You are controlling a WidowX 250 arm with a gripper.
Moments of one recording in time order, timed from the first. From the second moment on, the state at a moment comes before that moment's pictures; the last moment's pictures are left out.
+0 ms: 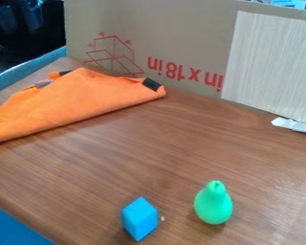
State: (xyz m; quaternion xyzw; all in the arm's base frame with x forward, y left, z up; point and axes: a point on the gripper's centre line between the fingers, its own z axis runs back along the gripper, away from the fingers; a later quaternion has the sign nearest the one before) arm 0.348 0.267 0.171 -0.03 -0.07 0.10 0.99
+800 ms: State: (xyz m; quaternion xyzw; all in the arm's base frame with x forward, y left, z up) arm 0.355 0.282 0.136 -0.04 -0.08 0.07 0.99
